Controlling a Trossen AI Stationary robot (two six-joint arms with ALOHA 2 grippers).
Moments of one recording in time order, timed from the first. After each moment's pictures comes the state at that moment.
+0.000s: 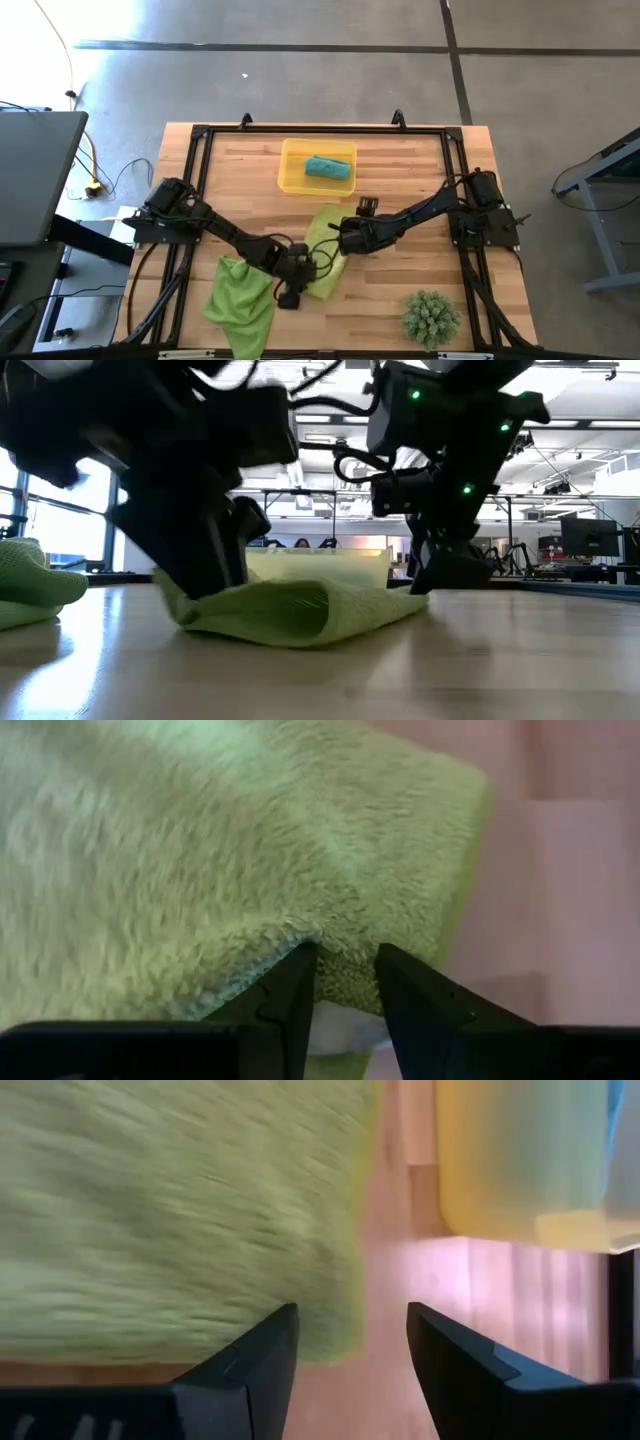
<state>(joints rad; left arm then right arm) -0.30 1.91 1.06 -0.17 -0.01 -0.32 0.23 1.92 1.11 -0.64 0.65 0.24</state>
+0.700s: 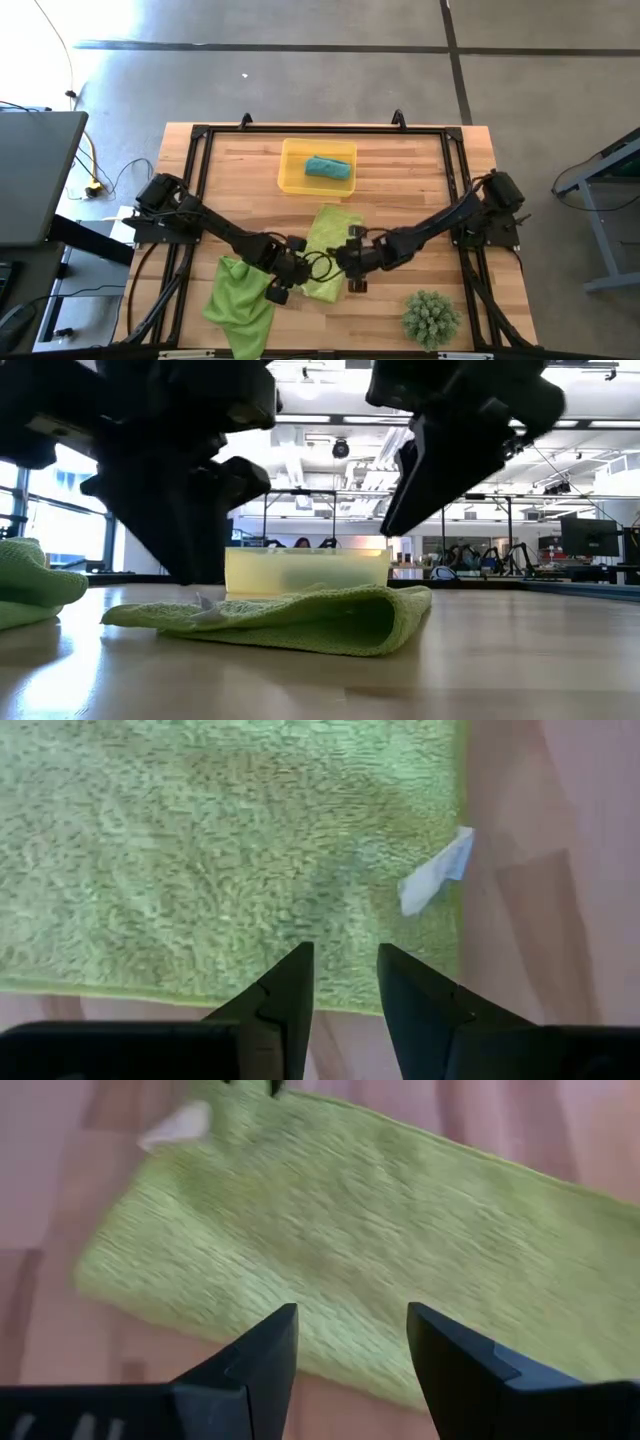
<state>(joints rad) -0.31 1.84 1.11 -0.45 -0.07 -0.08 0.40 1.79 1.12 -0.33 0.28 0.31</state>
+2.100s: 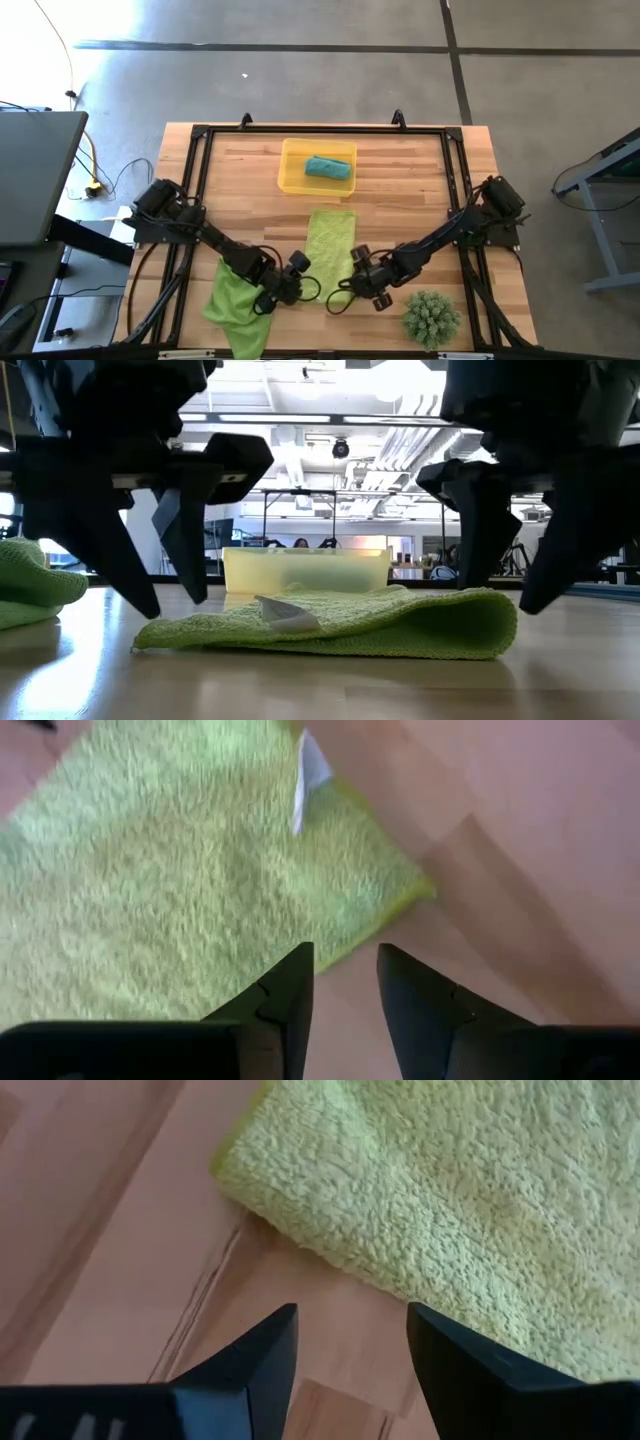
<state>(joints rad) -0.41 1.85 1.01 -0.20 -0.17 0.29 0.52 1.82 1.04 -0.33 0.15 0.02</state>
